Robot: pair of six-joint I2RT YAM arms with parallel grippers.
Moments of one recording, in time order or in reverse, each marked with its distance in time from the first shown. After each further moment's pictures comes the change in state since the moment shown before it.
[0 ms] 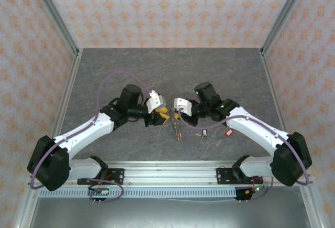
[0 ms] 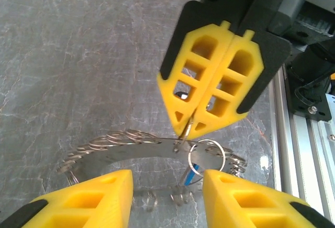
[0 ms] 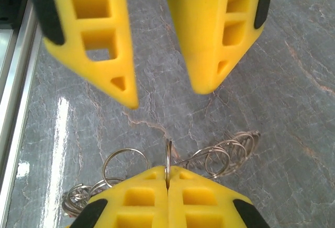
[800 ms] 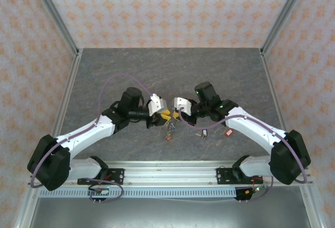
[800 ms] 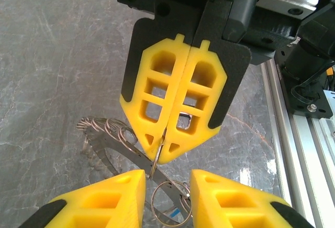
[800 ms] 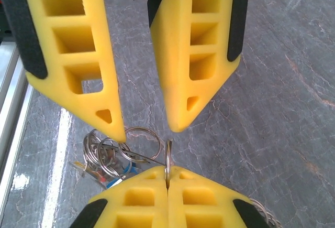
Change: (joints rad) left arm -0.017 0.008 -0.063 0.140 0.027 0.030; right arm -0.015 0.019 -0.029 0.084 -0.065 0.007
